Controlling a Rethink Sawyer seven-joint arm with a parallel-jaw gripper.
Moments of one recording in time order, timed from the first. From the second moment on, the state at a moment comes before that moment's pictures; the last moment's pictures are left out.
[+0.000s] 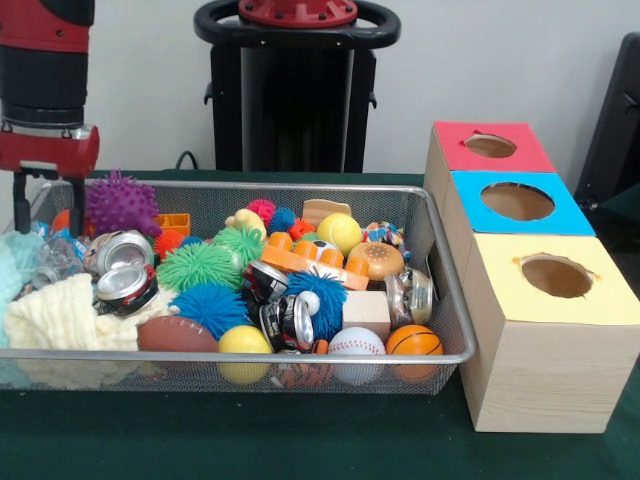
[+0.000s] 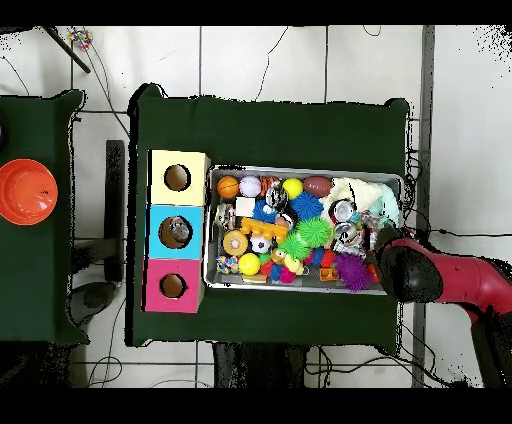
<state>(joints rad) -1.02 -0.67 0.47 1.72 -0.78 0.39 1.64</state>
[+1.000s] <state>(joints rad) -1.00 -0.62 0.43 1.72 -0.78 0.24 1.64</state>
